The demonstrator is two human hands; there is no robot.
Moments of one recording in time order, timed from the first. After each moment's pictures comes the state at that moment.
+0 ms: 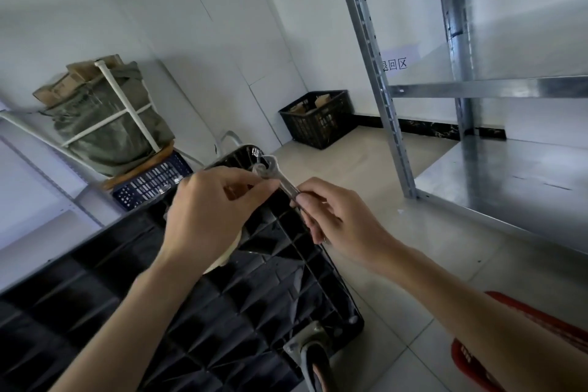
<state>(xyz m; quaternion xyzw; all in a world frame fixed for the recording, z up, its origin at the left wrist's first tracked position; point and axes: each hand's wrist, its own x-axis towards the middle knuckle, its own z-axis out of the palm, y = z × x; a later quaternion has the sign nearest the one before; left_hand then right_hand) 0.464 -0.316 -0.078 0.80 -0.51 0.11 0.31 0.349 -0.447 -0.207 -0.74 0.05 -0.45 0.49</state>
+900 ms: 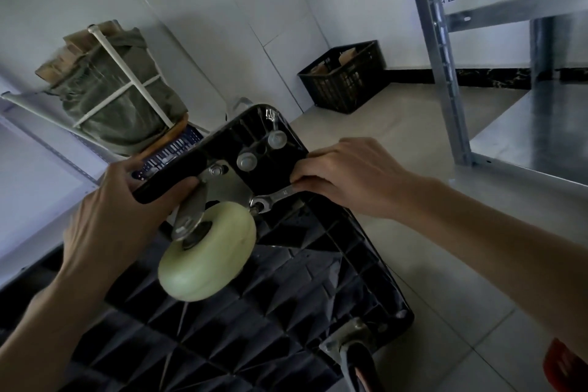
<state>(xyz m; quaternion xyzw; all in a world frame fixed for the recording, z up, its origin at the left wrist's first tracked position) 0.622 -0.294 -0.091 0.89 -0.35 0.22 0.18 0.440 -0.516 -0.212 -0.91 0.06 -0.41 0.09</state>
